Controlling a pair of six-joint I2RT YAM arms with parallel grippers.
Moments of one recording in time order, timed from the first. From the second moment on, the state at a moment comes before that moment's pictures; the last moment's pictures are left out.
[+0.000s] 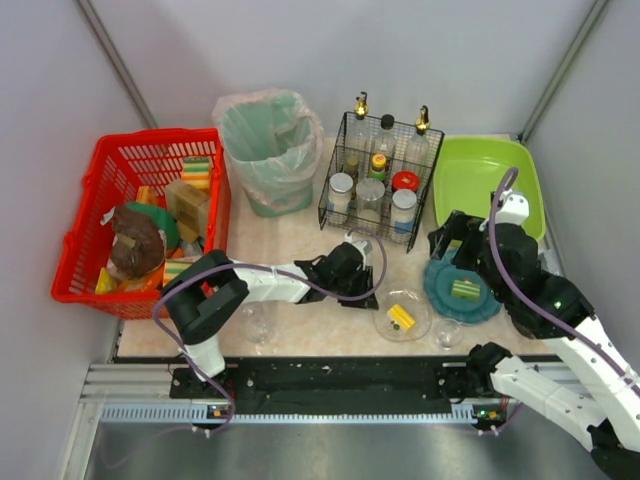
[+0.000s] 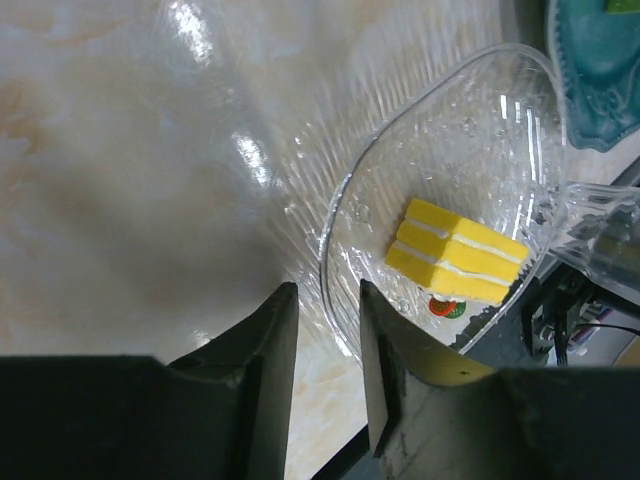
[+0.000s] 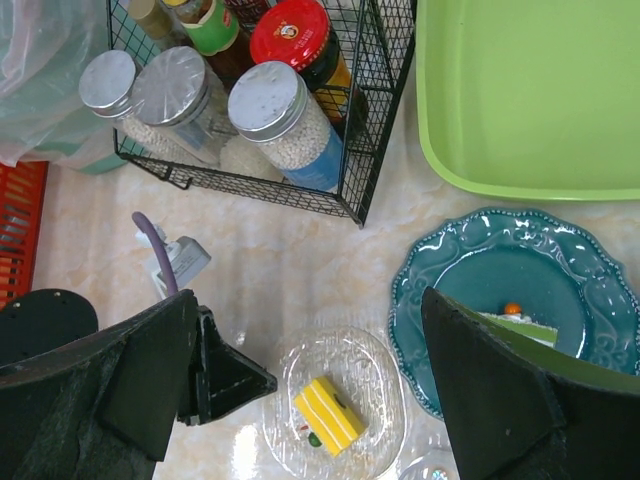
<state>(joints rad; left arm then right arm) -0.97 1.75 0.90 0.05 0.21 -0.80 0.63 0.69 0.99 -0.75 0.44 0.56</state>
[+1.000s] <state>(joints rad) -0.97 1.54 0.95 -0.45 -0.11 -0.76 0.63 0.67 0.95 -0.74 0.42 0.58</state>
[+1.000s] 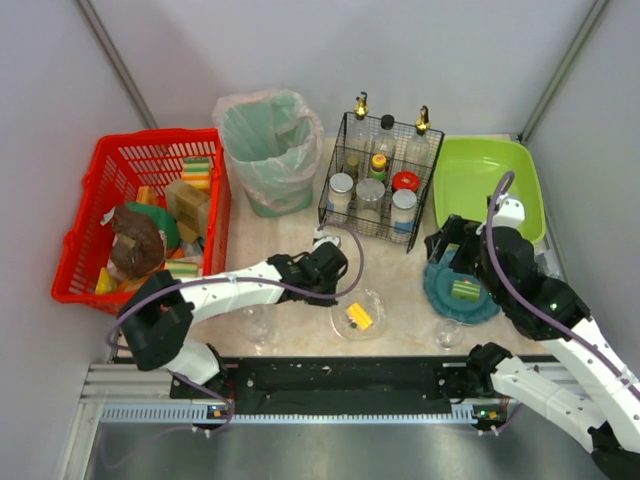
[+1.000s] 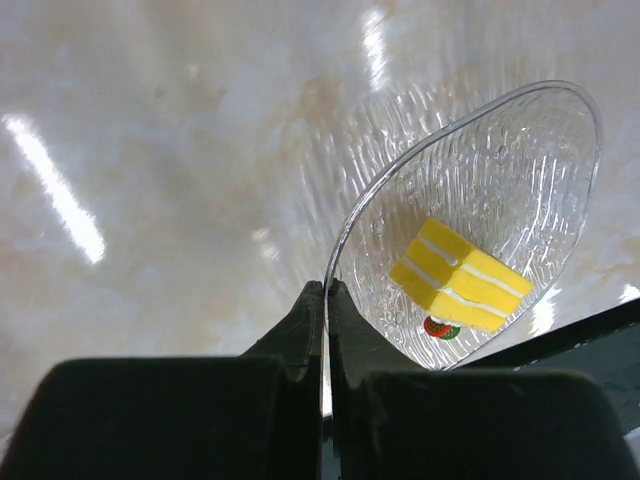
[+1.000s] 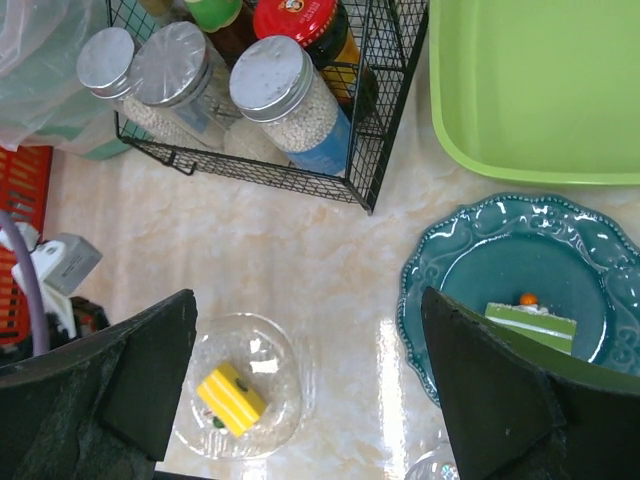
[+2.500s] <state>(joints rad) -0.95 1.62 0.94 0.04 0.15 -0.77 0.63 0.63 0.93 -0.70 0.38 0.59</state>
